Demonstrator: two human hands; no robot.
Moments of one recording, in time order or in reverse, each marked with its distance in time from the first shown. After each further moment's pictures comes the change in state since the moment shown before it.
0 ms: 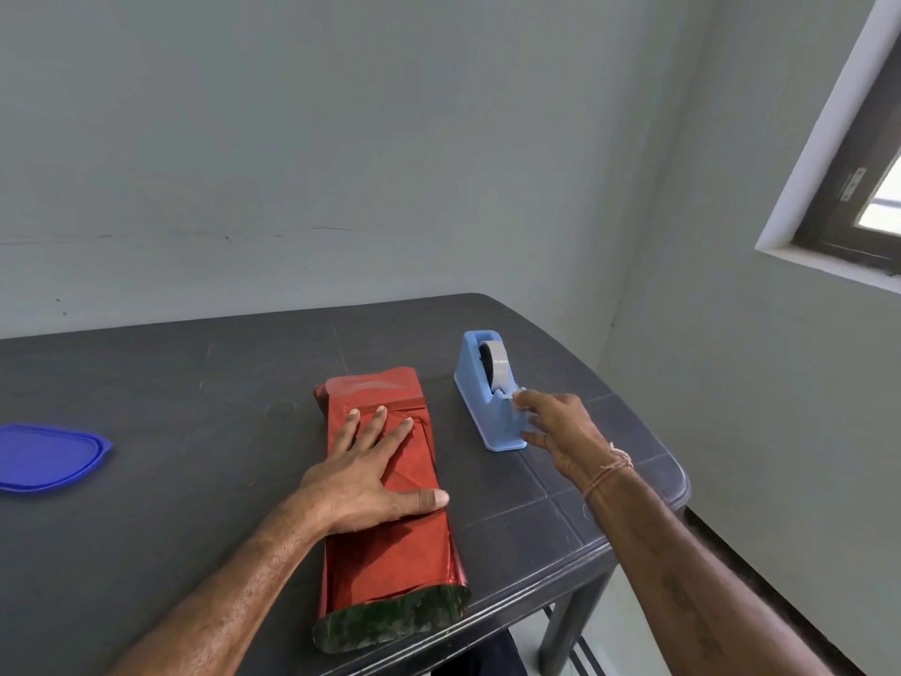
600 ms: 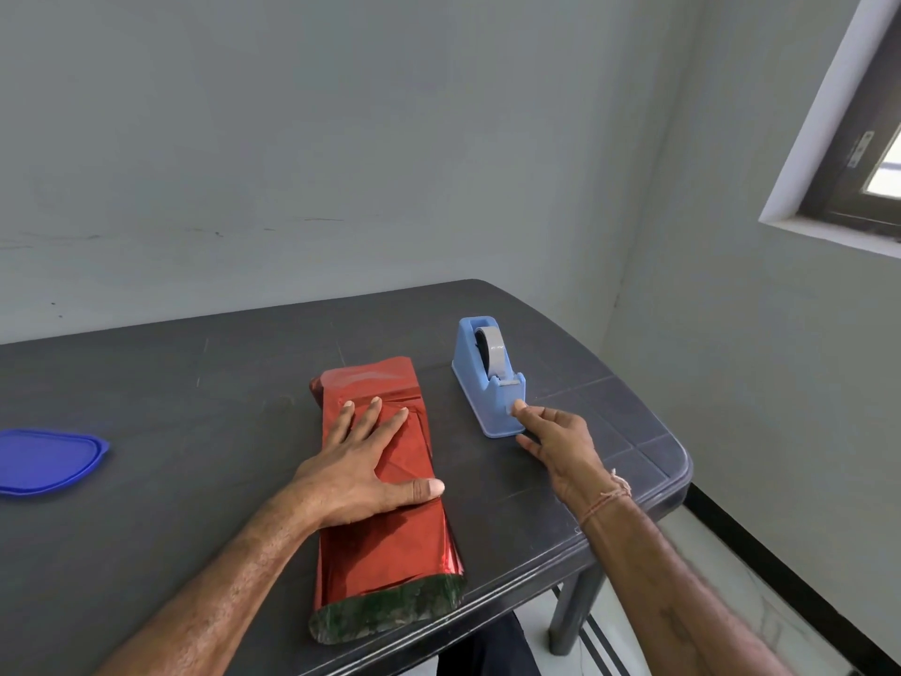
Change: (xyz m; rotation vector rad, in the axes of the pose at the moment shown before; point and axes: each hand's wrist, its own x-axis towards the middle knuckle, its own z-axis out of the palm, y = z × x) left_hand 0.000 0.001 -0.001 -0.008 -0.010 -0.002; right_hand -0.018 0.038 -0.006 0.204 -0.028 -0.004
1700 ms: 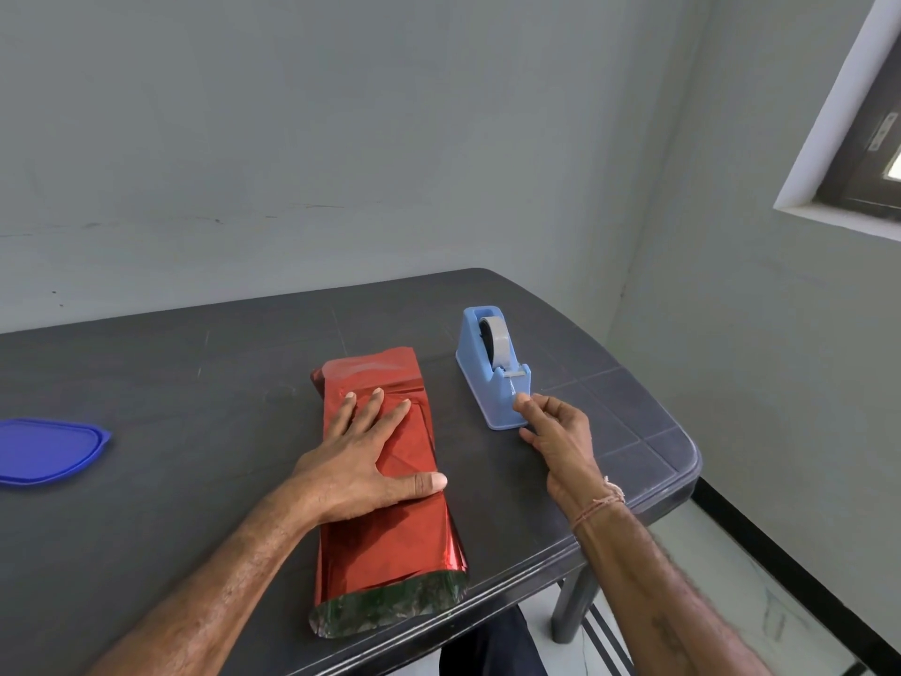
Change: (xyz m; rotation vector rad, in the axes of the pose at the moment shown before) left_hand 0.000 -0.001 0.002 -0.003 0.016 0.007; right_hand -0.004 0.015 0.008 -0.014 0.044 -0.153
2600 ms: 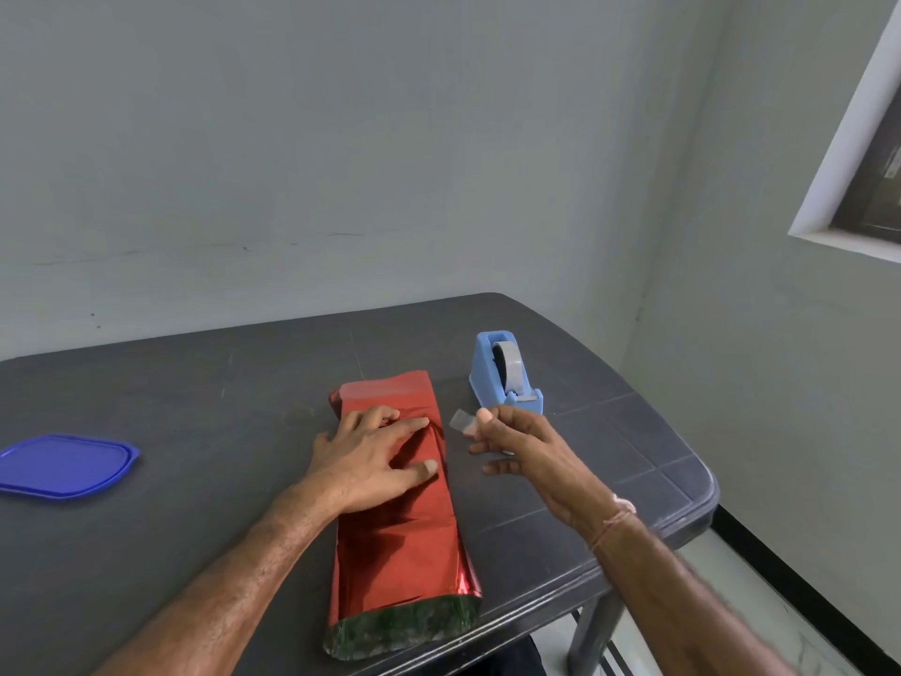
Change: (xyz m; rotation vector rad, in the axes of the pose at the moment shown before) left_hand 0.010 0.007 -0.020 0.169 0.164 0.000; right_hand -0.035 -0.045 0.022 -0.182 -0.600 -0.116
